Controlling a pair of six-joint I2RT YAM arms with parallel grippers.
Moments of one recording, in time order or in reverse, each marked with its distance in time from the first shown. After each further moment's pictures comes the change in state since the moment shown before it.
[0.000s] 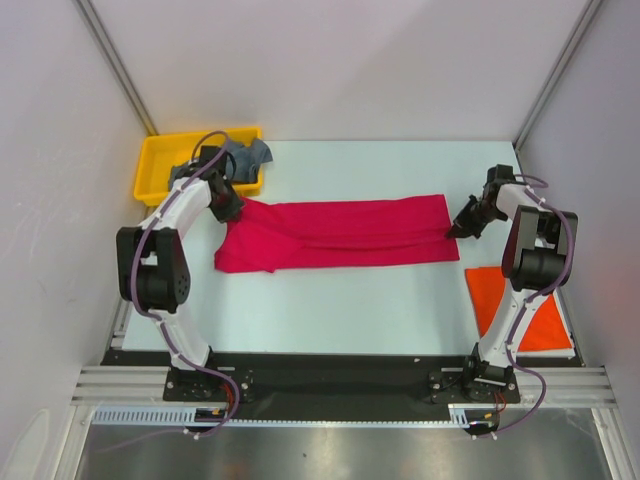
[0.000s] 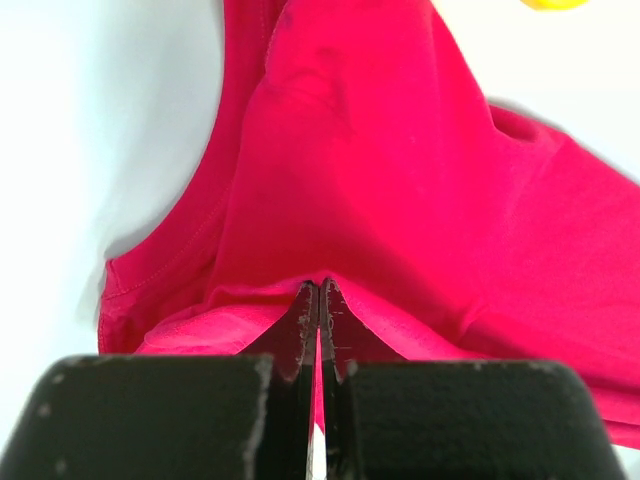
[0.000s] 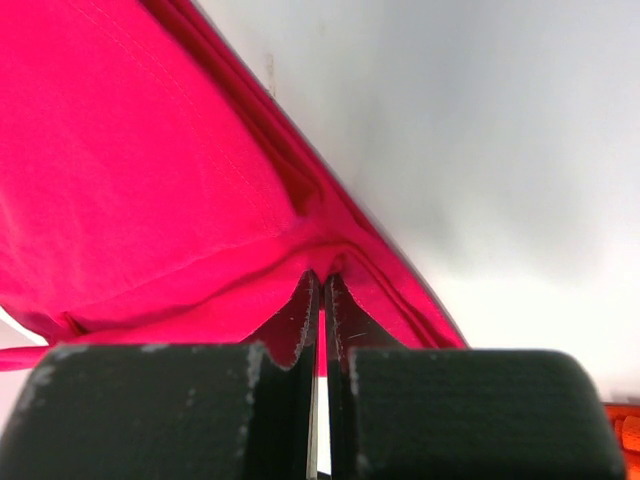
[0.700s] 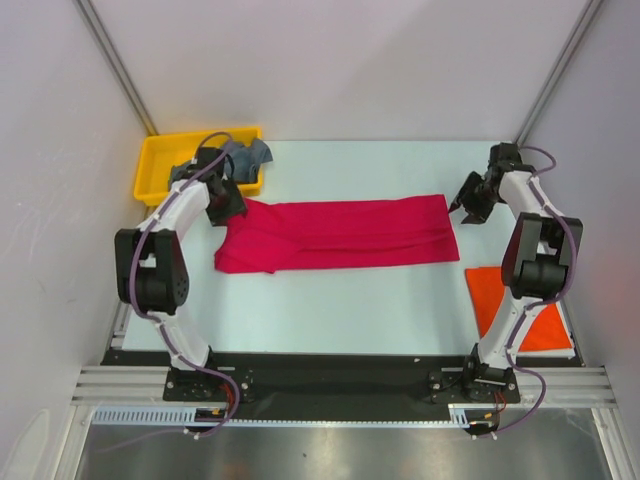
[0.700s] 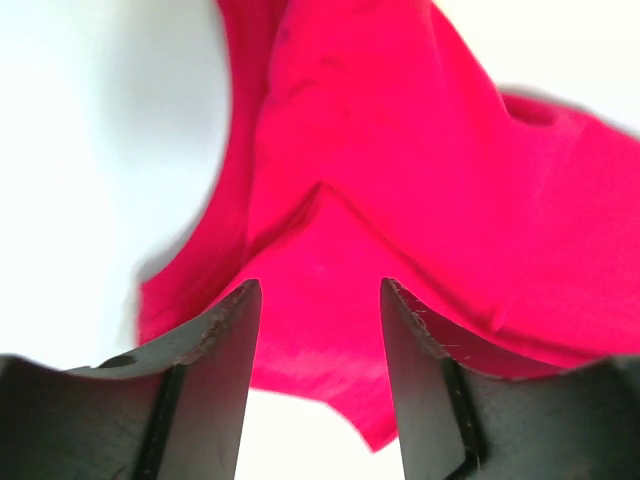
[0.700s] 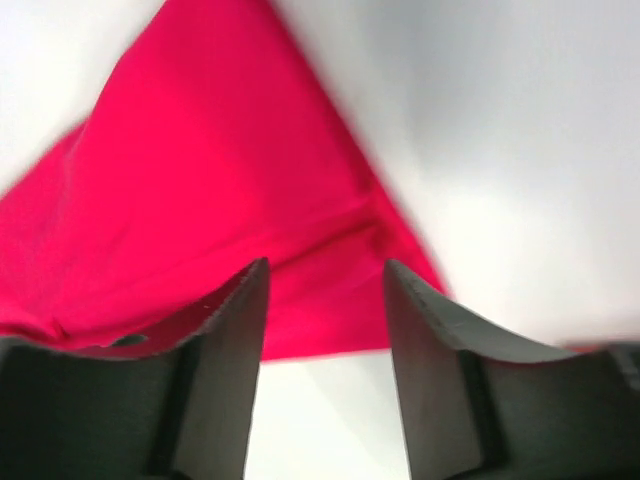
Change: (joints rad) left arm 0.010 0.013 -0.008 0.032 0.013 0.124; right arm 0.029 -0.058 0.135 -0.051 0.129 -0.063
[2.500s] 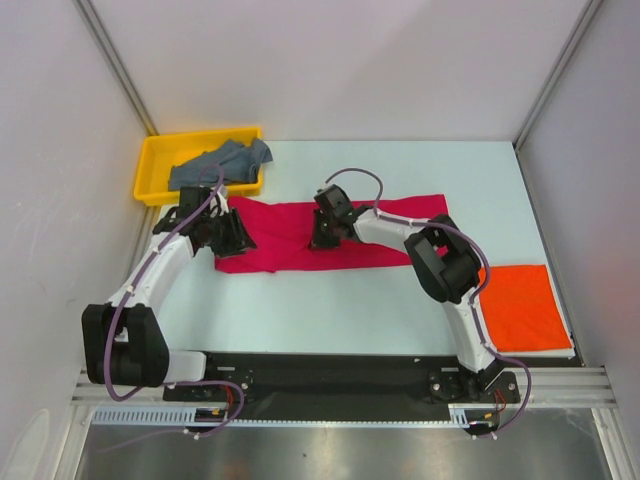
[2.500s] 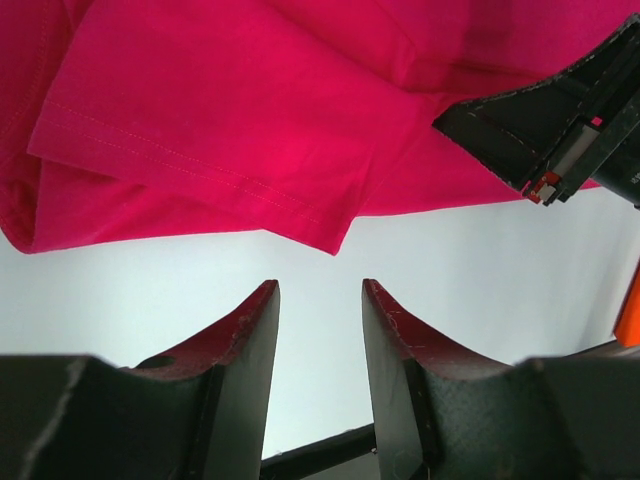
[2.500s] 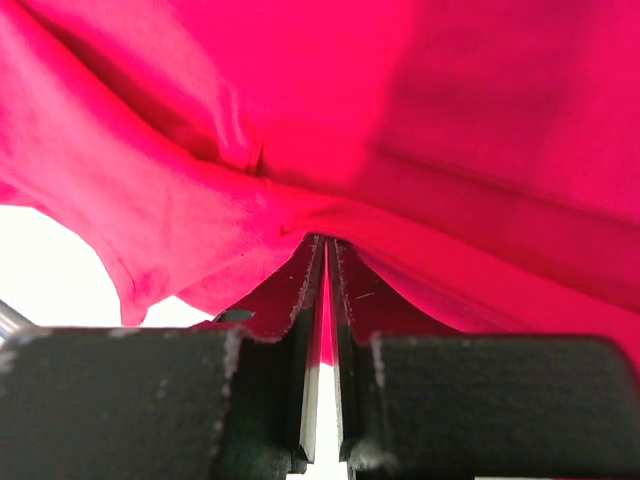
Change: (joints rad) left arm 0.002 -0.507 -0.475 0.091 0.372 0.102; right arm 0.873 0.208 -0.010 0.481 0.084 0.263
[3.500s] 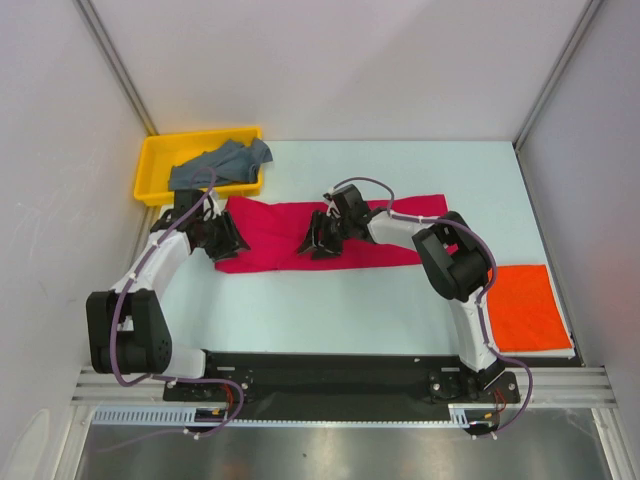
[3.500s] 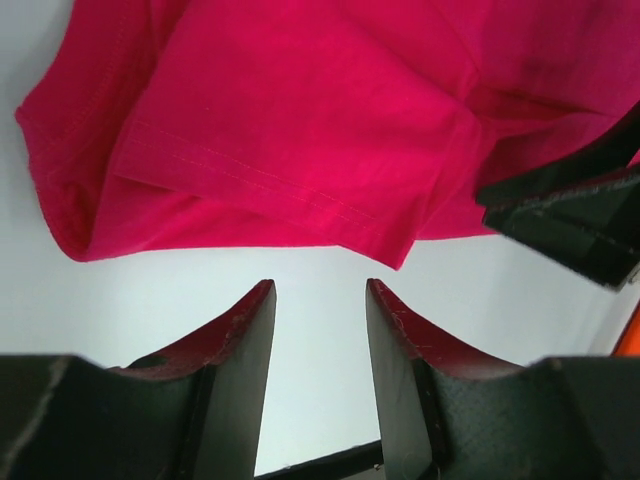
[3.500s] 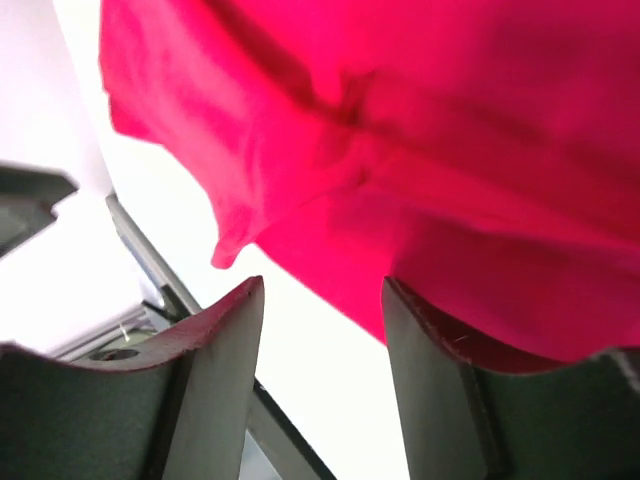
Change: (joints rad) left arm 0.066 0.059 -0.026 0.034 0.000 -0.010; right arm -0.081 -0.033 -0.112 0.143 -0.403 0.079
